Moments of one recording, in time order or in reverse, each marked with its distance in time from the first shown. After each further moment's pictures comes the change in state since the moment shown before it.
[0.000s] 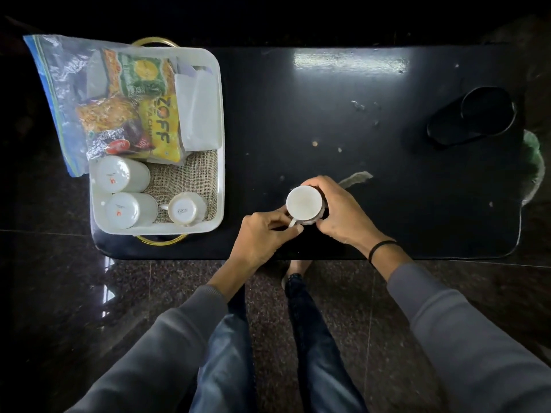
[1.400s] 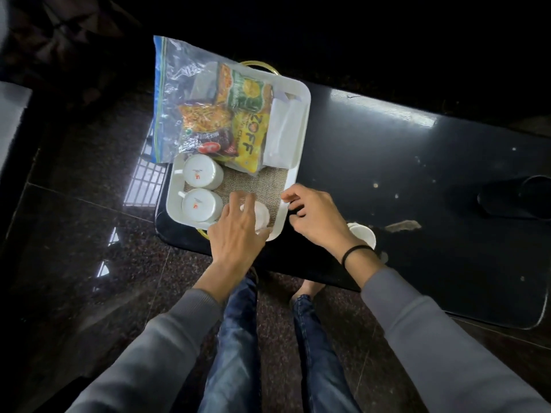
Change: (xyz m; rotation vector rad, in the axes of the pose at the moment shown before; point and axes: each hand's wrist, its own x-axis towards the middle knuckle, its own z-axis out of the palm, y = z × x) left_hand -0.030 -0.021 -0.129 0.846 0.451 -0.095; right_hand 0.057 -0.147 0.071 -0.083 -0.088 -0.078
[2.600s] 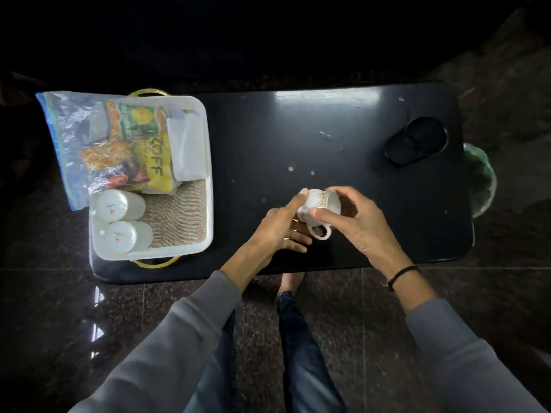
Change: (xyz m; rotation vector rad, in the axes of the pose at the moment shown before) left_hand -0.019 0.196 0.005 -1.092 -0.855 -0.226; right_hand -0.142 0.121 -0.115 0.425 0.381 0.293
